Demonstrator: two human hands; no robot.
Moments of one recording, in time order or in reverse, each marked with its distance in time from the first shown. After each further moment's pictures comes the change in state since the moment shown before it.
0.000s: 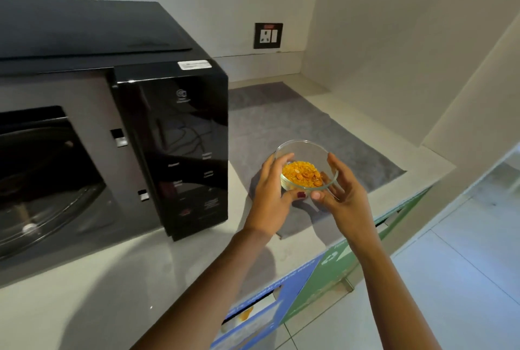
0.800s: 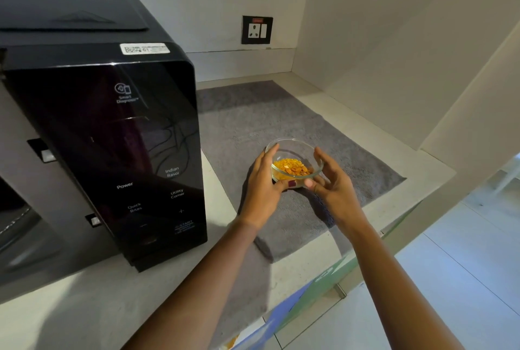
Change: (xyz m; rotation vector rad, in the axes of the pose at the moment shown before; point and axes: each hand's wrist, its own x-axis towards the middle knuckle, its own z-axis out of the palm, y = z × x) left_hand 0.071 -0.064 0.025 0.128 0.008 -0.046; right_hand 0.074 0.036 -0.007 -0.024 -0.069 0.069
